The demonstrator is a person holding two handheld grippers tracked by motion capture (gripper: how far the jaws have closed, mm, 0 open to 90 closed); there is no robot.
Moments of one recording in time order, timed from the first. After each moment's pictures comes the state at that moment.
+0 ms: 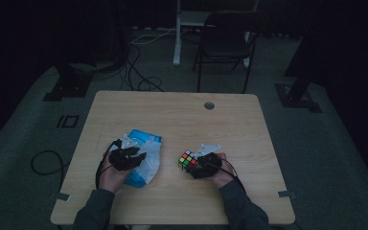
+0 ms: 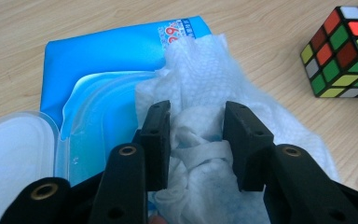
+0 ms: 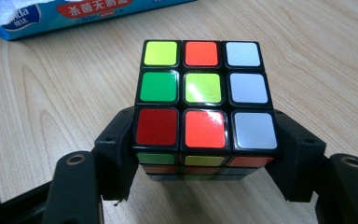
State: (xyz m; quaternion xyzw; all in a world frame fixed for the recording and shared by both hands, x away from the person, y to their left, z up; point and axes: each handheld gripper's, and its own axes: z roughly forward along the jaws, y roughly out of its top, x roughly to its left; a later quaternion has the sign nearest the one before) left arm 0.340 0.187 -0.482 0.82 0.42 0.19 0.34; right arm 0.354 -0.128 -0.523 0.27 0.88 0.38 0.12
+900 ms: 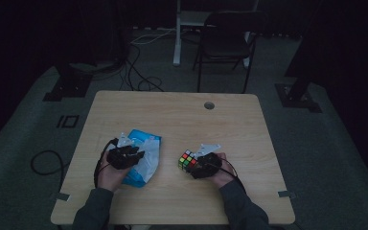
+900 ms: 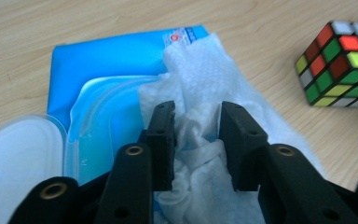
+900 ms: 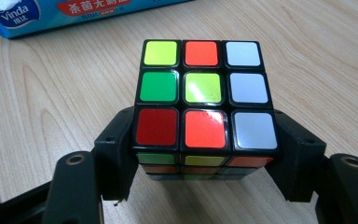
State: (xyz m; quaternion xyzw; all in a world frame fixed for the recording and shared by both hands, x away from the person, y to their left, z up) left arm 0.343 0.193 -0.482 0.81 0.43 0.18 0.35; right arm 0.355 -0.128 -0.523 0.27 0.88 0.37 0.12
